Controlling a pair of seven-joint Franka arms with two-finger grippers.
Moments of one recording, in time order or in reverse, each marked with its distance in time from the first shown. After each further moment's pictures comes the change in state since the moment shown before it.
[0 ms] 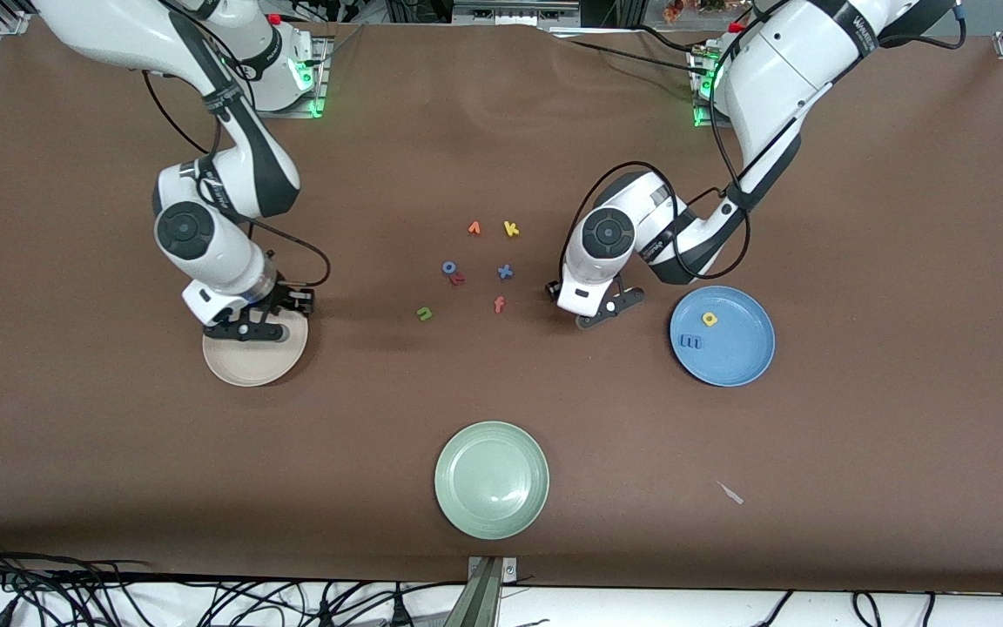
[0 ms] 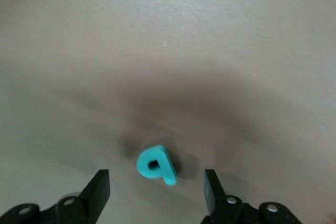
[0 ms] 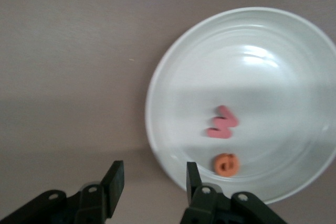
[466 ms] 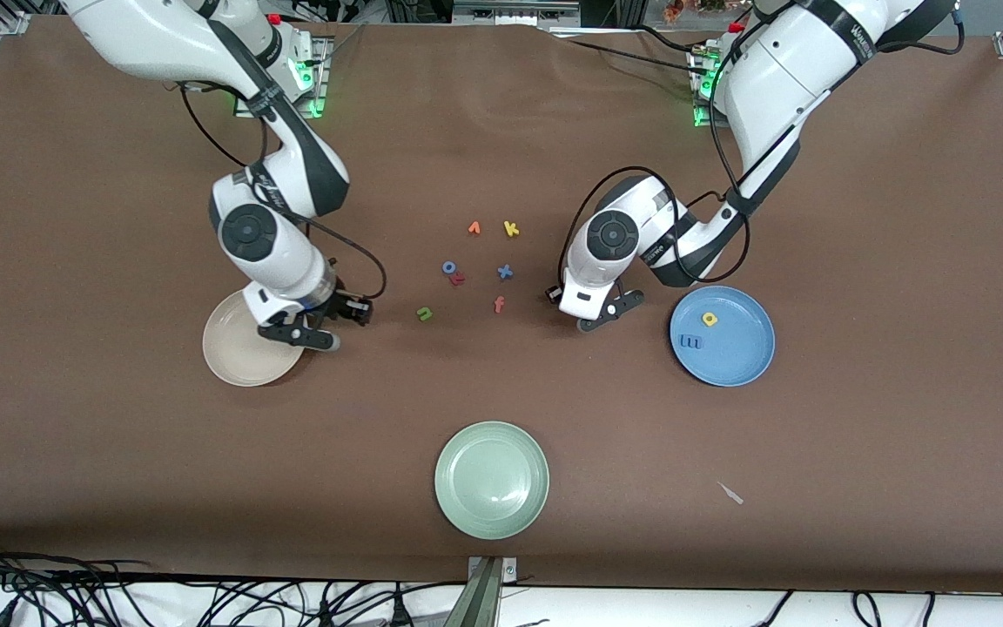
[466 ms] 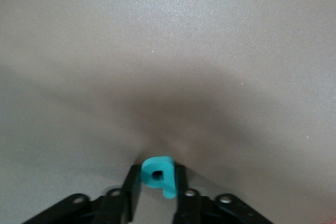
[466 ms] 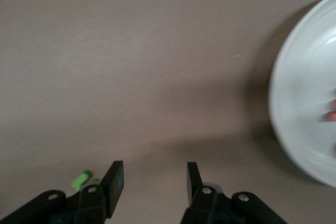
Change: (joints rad) left arm 0.001 0.012 -0.001 0.002 0.000 0.056 -0.021; right arm 0.083 0.122 0.079 0.155 0.000 0.009 0.292
